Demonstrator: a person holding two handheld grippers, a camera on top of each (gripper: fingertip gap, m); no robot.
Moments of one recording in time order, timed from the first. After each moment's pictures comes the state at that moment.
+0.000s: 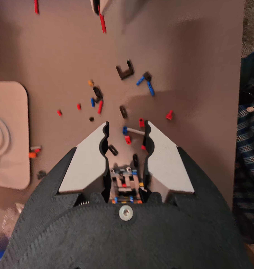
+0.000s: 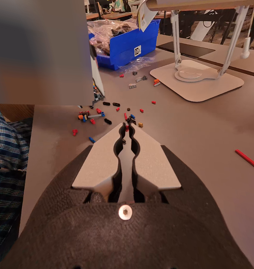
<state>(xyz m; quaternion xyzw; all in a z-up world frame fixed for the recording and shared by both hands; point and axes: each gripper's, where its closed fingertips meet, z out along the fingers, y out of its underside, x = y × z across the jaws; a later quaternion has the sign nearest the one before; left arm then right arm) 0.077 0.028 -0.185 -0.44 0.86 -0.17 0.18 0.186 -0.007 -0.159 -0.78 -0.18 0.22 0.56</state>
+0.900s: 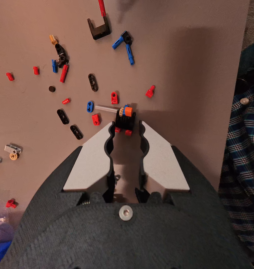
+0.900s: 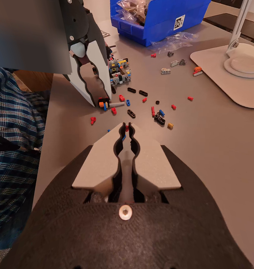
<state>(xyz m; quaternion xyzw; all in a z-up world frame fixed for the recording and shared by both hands) 0.032 0.013 -0.230 -0.49 0.83 -0.18 0.17 0.135 -0.013 -0.179 -0.79 -0.28 0.24 0.48</state>
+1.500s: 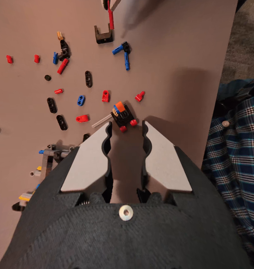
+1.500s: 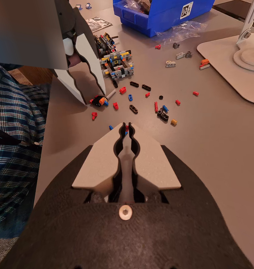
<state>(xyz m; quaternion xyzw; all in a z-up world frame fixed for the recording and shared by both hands) 0.025 -0.004 -0.227 -0.56 0.77 -0.24 0.20 0.133 -0.016 -0.186 -0.80 -0.30 0.24 0.46</state>
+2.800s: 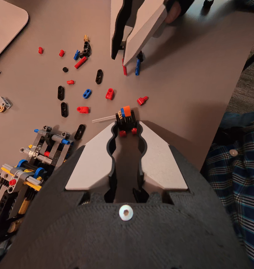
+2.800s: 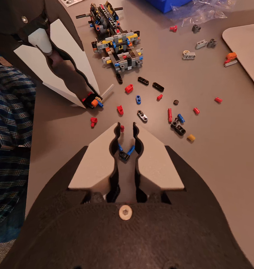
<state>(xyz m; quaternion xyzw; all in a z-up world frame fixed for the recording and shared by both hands) 0.025 -0.008 -0.229 -0.62 0.69 -0.24 0.30 0.095 0.002 -0.208 -0.82 -0.33 0.20 0.41</state>
